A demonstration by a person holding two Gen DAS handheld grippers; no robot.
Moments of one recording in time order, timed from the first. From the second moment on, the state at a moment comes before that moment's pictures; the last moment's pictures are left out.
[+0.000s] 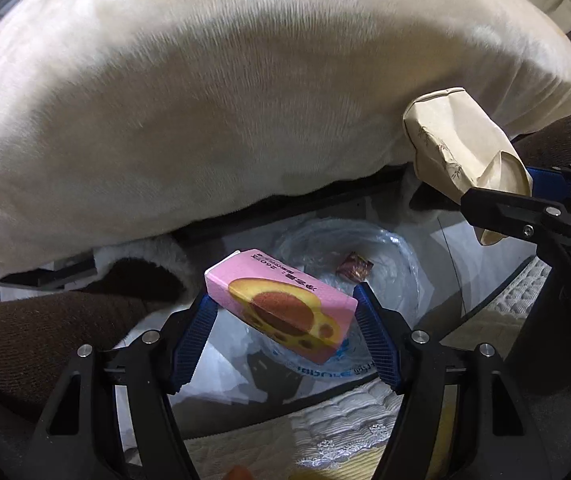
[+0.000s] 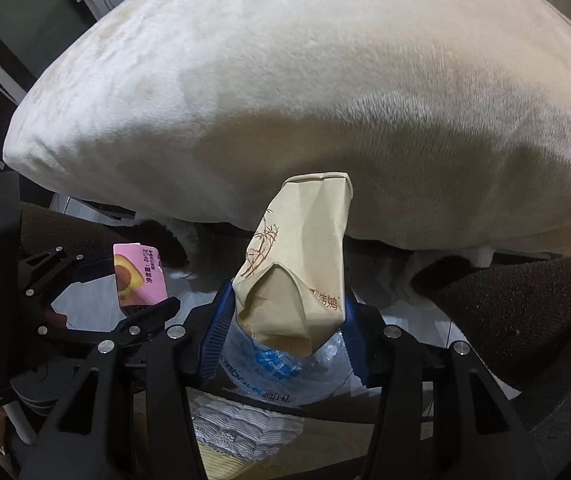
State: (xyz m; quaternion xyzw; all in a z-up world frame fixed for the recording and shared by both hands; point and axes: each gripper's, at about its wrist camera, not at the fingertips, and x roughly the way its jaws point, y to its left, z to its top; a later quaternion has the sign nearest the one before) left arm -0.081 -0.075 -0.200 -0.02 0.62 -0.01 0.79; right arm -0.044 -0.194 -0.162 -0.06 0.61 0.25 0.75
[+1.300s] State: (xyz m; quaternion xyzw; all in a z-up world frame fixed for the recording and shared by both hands) left arm -0.043 -0.093 -0.387 -0.01 0.82 -0.05 0.57; right arm -0.008 -0.189 -0.373 -0.06 0.83 0.09 0.54
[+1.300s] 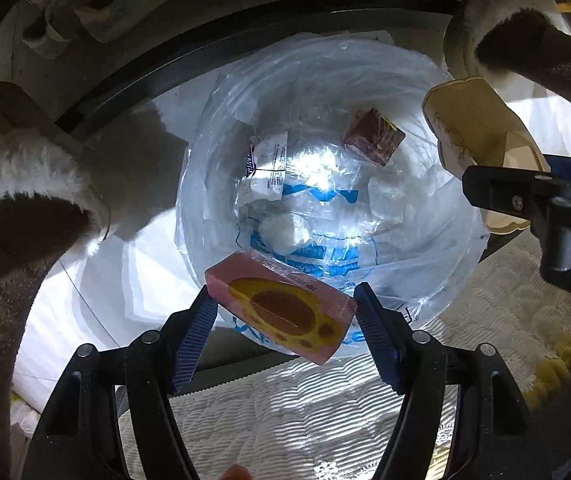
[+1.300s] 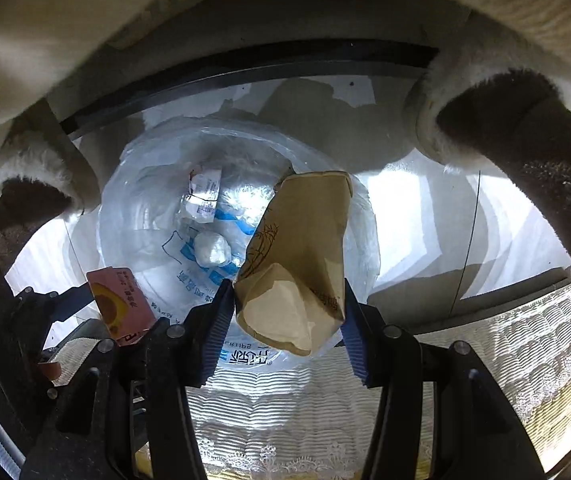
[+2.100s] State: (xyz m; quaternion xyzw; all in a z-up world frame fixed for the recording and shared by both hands) left arm -0.050 -0.099 -0.333 -0.01 0.78 -0.08 0.63; right arm -0.010 -0.200 -0.326 -0.05 0.80 0.09 0.59
